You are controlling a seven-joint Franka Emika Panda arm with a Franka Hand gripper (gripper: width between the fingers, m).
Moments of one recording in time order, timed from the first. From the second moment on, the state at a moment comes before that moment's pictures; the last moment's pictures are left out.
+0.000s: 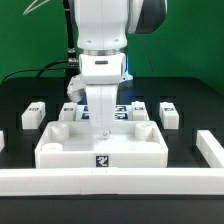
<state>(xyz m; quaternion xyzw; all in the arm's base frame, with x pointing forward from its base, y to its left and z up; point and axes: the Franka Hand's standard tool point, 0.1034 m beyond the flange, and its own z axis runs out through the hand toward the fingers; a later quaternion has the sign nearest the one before) 0.467 -0.027 0.010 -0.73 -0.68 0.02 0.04</state>
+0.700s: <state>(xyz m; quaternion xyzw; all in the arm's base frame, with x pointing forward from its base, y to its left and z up) 0.468 -0.027 0.011 -0.73 -0.68 0.02 0.04</state>
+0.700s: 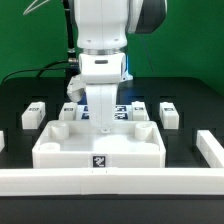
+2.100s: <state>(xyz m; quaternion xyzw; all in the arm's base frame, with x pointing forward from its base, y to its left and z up) 0.520 0.044 0.009 -0.72 -0.69 -0.01 0.04</state>
